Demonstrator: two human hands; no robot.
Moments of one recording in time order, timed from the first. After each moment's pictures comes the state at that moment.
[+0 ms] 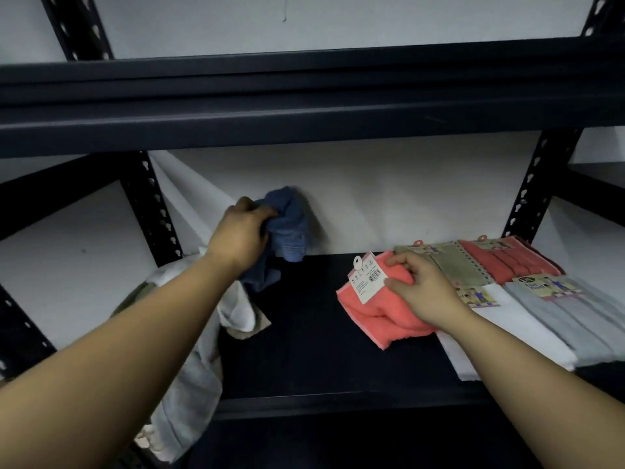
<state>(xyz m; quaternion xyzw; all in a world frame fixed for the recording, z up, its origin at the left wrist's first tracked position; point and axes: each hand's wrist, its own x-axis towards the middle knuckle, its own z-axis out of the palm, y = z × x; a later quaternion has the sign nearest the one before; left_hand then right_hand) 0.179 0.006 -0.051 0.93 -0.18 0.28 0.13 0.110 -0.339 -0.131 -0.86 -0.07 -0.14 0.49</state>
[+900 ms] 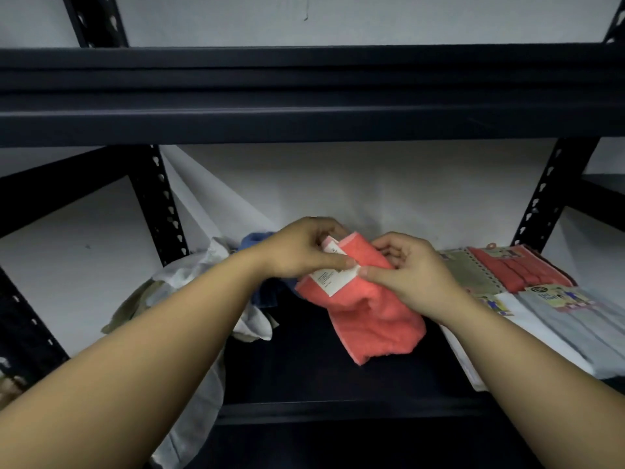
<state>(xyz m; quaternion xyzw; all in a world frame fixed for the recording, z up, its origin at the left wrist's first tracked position) 0.136 -0.049 -0.024 0.86 -0.30 -0.07 0.41 0.086 -0.276 -0.066 -0.78 -0.18 -0.12 0.59</state>
